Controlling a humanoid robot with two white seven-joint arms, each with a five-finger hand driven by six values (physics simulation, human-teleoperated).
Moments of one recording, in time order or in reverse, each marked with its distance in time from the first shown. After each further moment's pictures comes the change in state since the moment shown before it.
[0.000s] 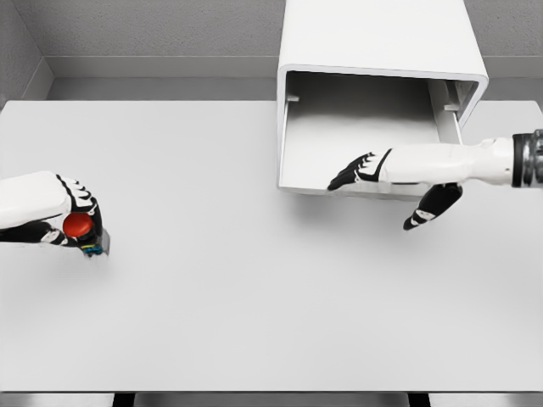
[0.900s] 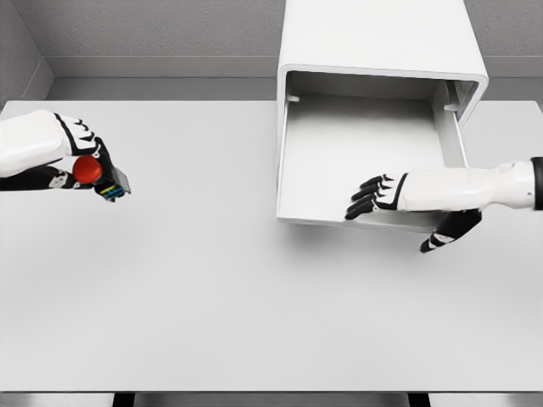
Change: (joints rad) left arm -0.178 -0.080 -0.011 -0.003 0.024 0.000 0.031; right arm 0.029 -0.082 0.035 -0.020 0.000 -0.145 0.000
